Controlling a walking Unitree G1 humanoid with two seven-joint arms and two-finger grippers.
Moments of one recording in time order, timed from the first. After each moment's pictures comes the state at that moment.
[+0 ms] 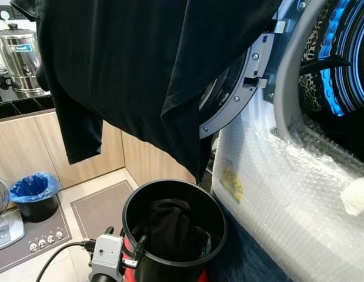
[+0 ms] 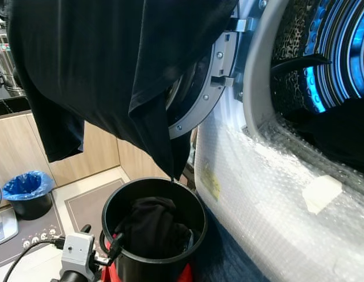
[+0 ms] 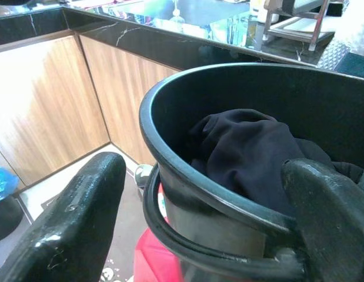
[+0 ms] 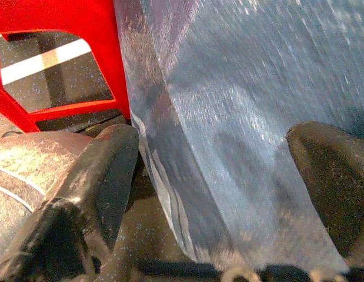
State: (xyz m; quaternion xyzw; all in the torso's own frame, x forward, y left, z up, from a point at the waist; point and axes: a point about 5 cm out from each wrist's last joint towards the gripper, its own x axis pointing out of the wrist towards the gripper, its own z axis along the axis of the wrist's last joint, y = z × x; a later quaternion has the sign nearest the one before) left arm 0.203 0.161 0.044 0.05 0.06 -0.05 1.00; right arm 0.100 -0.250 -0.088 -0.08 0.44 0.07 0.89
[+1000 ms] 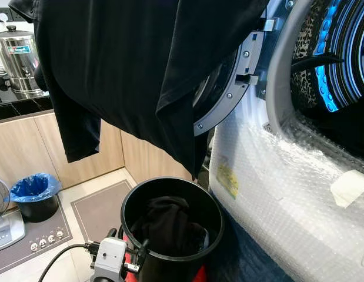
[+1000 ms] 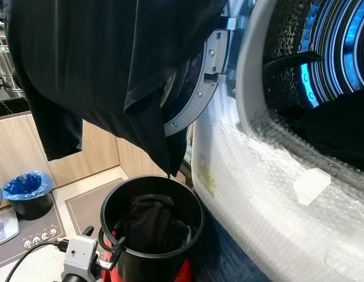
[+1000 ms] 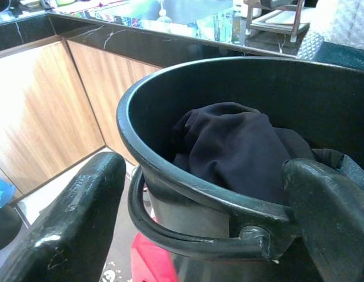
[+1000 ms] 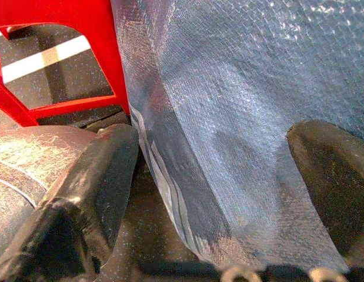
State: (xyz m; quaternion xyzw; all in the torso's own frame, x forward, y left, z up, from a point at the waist) left arm 0.198 0.160 0.042 0.06 0.06 -0.07 0.99; right arm 0.096 -0.251 -0.088 -0.08 0.44 0.07 0.89
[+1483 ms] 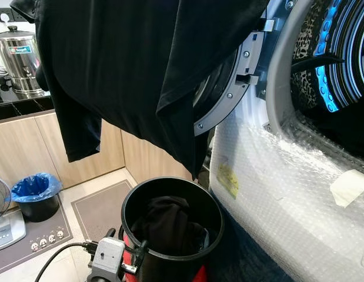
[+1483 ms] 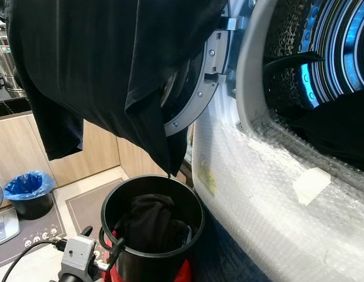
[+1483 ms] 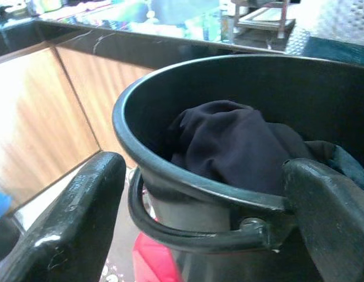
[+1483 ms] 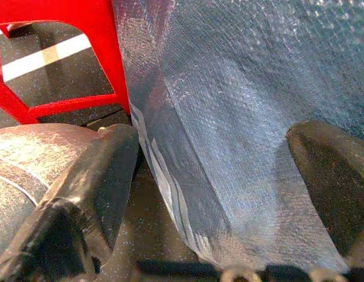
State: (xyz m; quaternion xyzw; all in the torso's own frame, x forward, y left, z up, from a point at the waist) left arm 0.198 0.164 0.045 0.09 0.06 -0.11 0.99; right arm 0.095 -0.251 -0.089 -0.08 0.44 0.07 0.89
